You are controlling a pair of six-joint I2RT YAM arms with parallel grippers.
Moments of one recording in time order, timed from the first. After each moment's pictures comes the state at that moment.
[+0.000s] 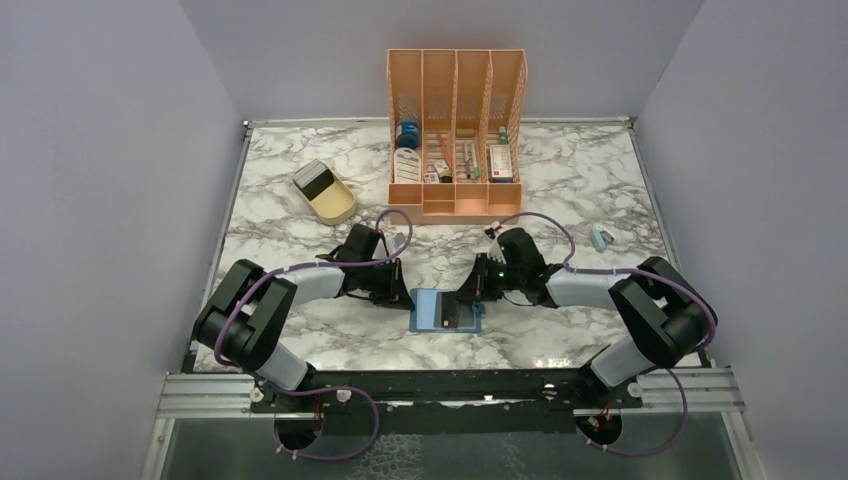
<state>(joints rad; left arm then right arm) -0.49 1.53 0.59 -0.08 0.60 -0.52 0.61 1.53 0.53 0.24 -0.42 0.77</state>
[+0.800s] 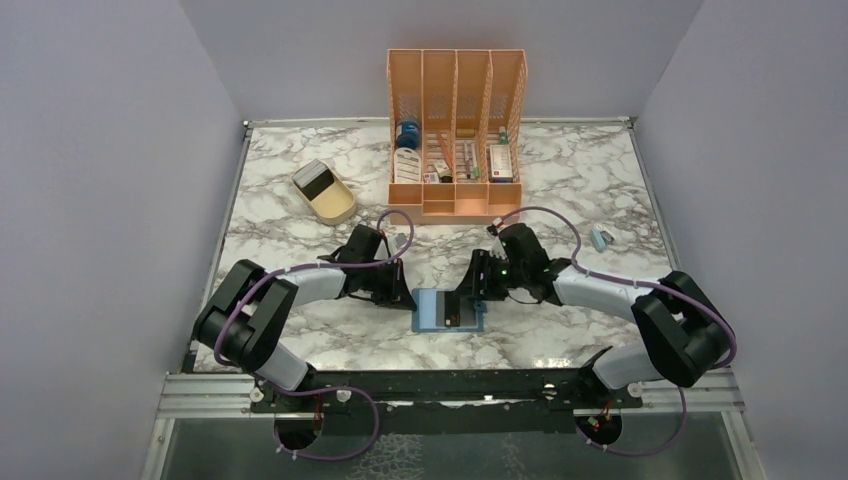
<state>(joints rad) -0.51 1.53 0.58 -0.06 0.59 -0.55 0.62 1.42 0.59 0.02 -0.38 0.72</state>
